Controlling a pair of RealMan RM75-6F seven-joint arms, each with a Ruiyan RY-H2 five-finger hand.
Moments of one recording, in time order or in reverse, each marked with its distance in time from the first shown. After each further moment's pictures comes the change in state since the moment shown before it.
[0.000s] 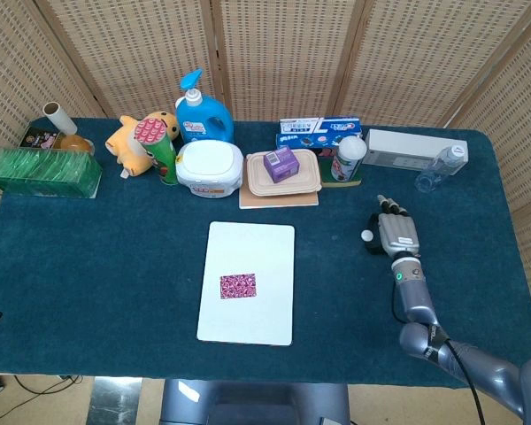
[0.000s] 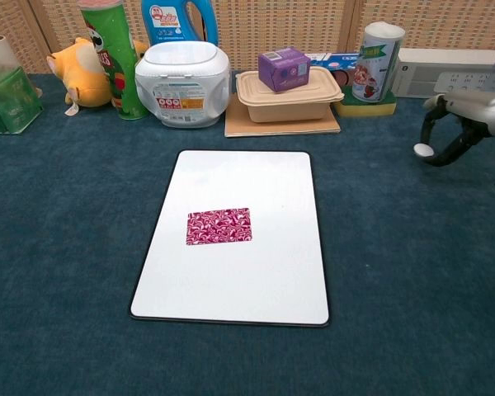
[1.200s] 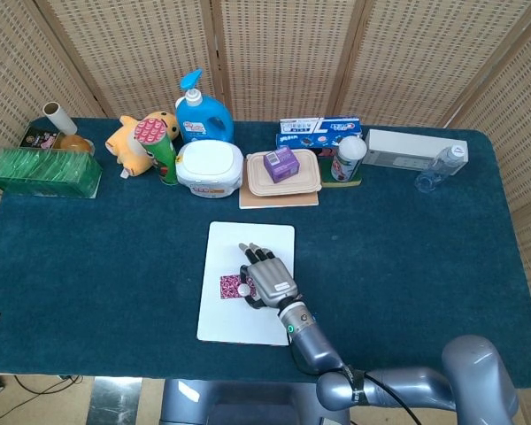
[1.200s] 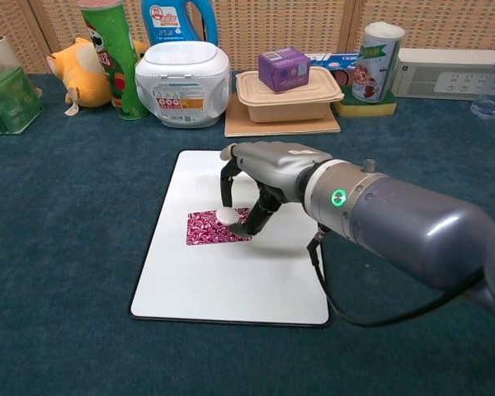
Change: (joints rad) left arm -0.006 0.012 0.004 0.031 0.009 -0.013 -0.061; right arm 0.209 -0.288 -0.038 -0.335 0.023 0.162 -0.260
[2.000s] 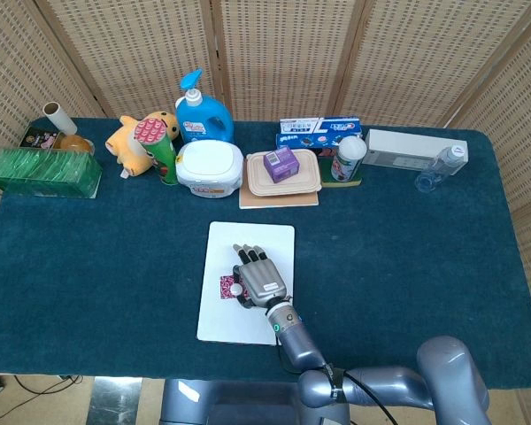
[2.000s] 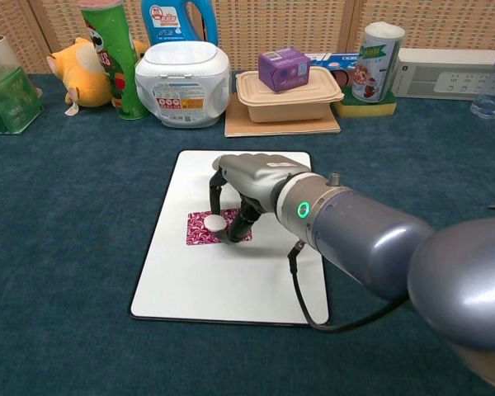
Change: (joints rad) left arm 0.007 0.009 0.002 0.030 0.006 0.012 -0.067; right arm 0.050 -0.104 0.029 0.104 0.080 0.014 -0.041
